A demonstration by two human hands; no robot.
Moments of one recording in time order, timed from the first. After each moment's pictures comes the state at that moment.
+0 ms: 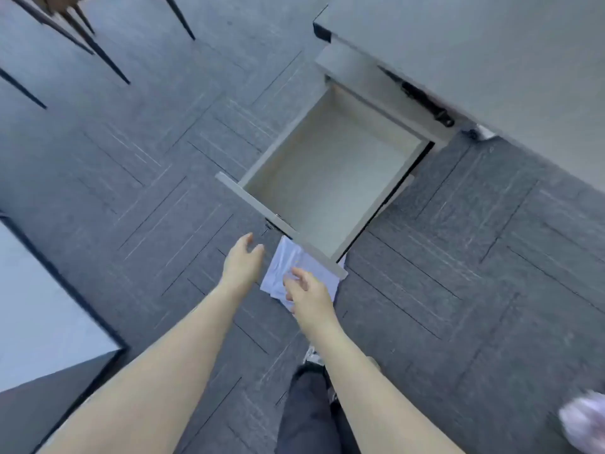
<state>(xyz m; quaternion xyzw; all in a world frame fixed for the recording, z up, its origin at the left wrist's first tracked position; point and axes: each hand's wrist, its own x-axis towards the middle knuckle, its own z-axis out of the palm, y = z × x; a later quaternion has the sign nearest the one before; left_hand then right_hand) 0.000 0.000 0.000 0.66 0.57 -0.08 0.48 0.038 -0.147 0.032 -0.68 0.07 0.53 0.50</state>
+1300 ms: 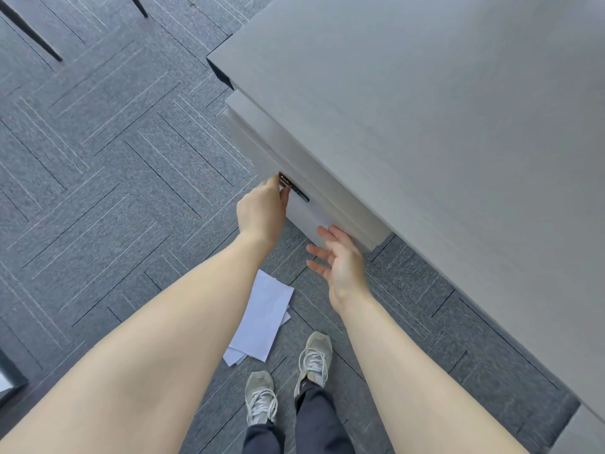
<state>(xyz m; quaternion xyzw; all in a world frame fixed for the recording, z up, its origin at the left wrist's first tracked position) 0.346 0.011 -0.083 0.89 0.42 -0.01 0.17 0.373 -0.145 -0.047 -0.60 0.20 0.44 0.63</state>
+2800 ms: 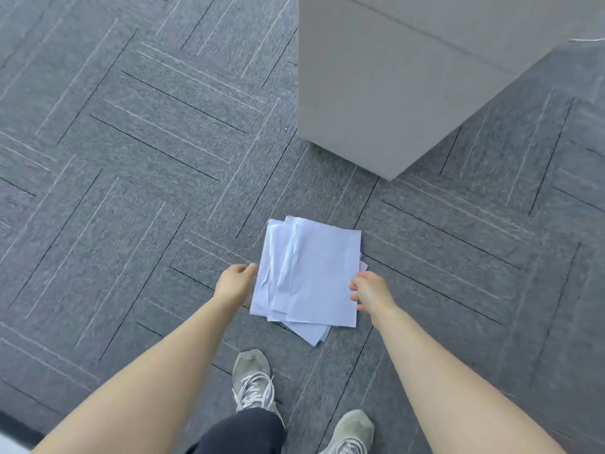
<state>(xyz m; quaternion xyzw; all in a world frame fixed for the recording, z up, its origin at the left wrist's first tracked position) -0.016 0.092 -0.358 0.67 0.53 -0.24 0.46 0.087 -0.136 -0.350 -0.74 0.29 0.46 0.39</state>
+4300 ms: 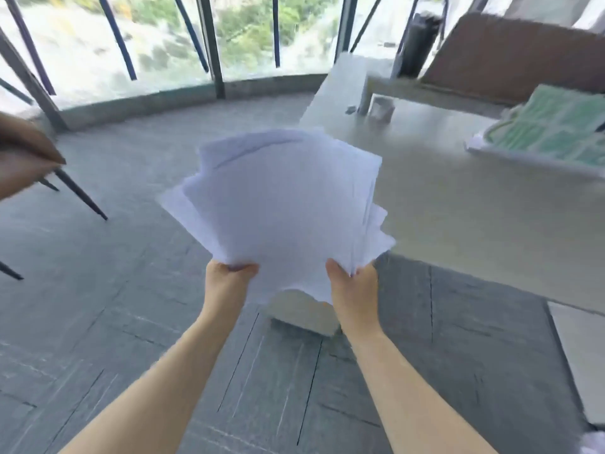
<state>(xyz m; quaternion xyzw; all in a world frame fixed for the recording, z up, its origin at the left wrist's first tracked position) 0.194 0.109 0.123 0.65 0.28 0.13 0.70 0.232 -0.075 0.146 -0.72 0.05 0.07 0.69</state>
